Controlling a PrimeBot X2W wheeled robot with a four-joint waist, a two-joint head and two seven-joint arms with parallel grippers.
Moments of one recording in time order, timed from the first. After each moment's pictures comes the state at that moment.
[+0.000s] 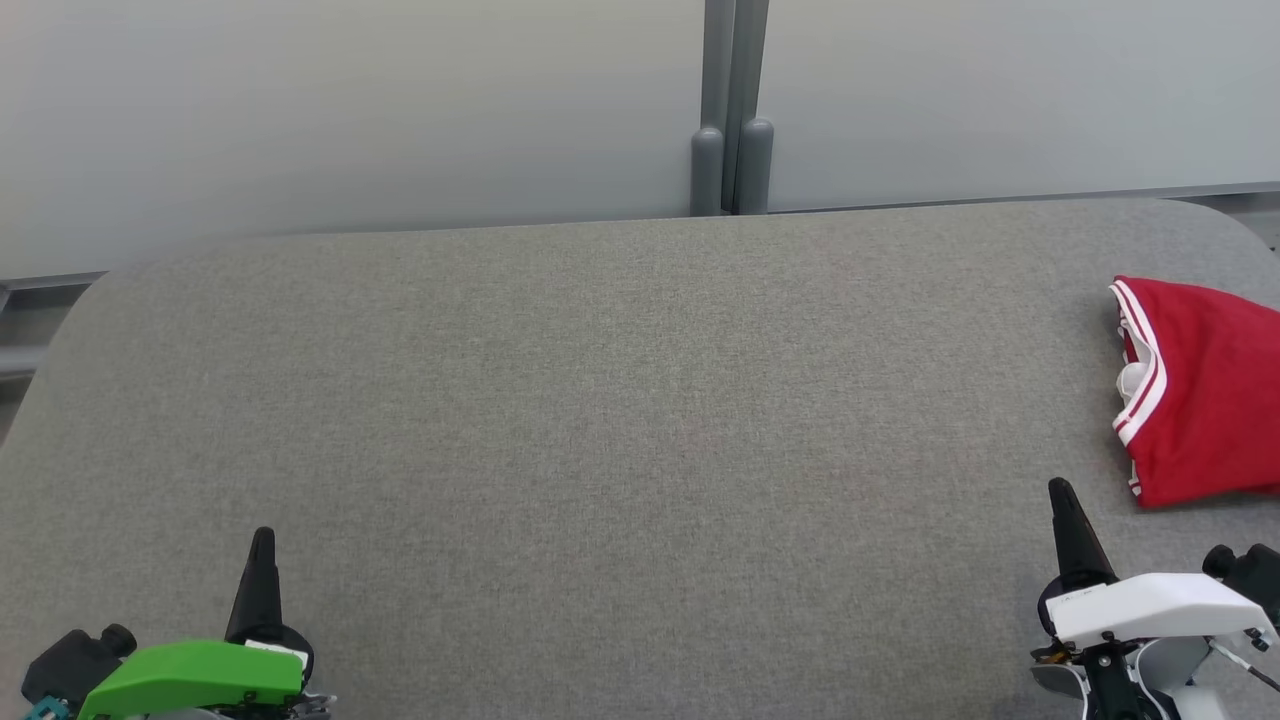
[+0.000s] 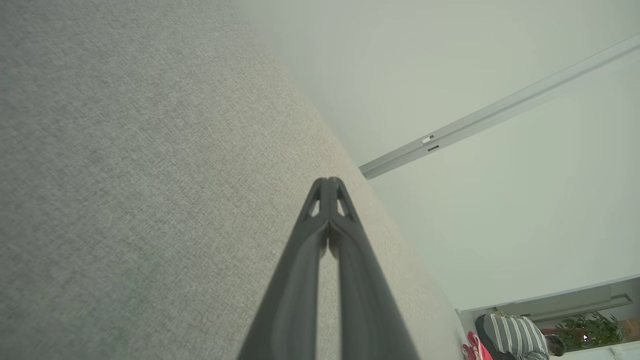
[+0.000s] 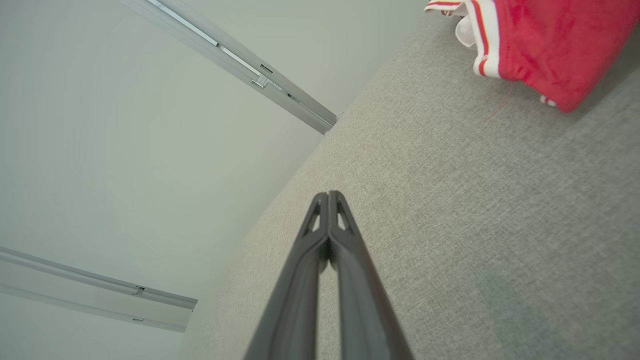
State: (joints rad) left arm -0.02 0.07 0.08 0.29 -1.07 -0.13 -0.02; right arm -0.03 -0.04 -0.10 0.25 0.94 0.13 -0.06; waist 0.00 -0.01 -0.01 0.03
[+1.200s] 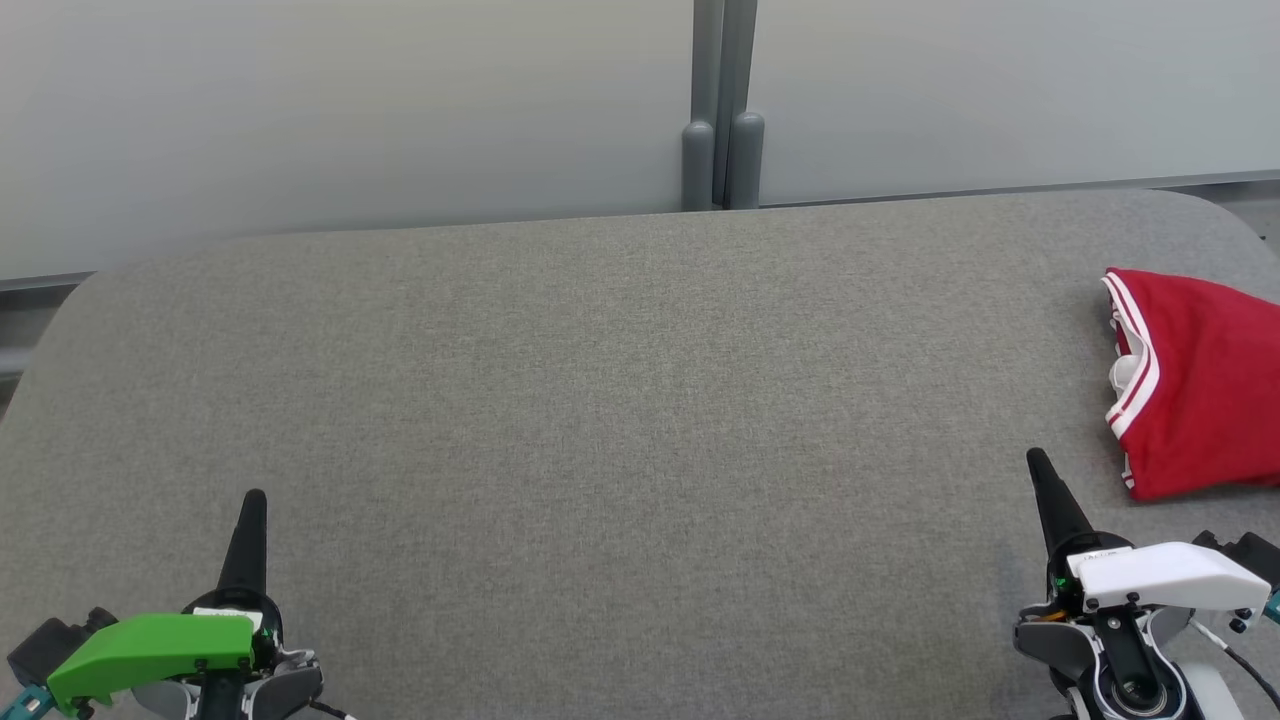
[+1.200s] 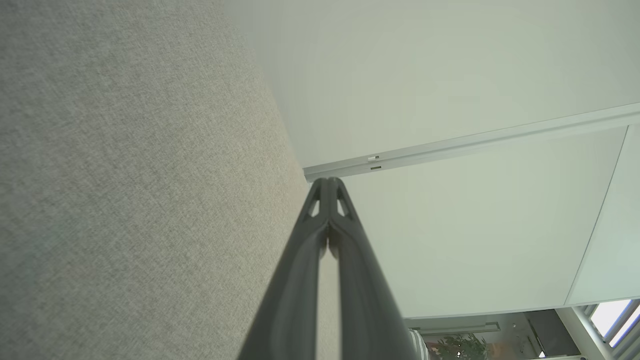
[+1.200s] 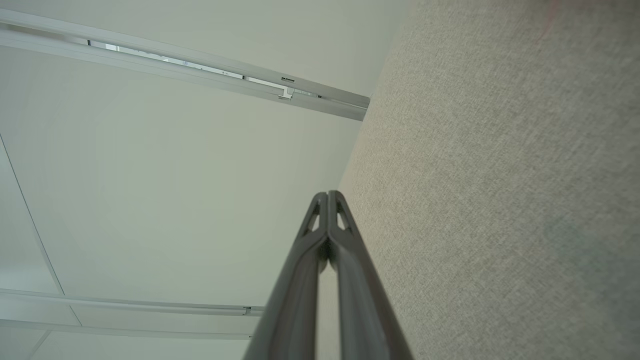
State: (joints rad) left arm -0.07 0.06 0.13 0.27 -1.38 -0.13 0.08; right arm -0.09 -0.04 -0.08 0.26 1.34 0.13 0.03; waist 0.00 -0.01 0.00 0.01
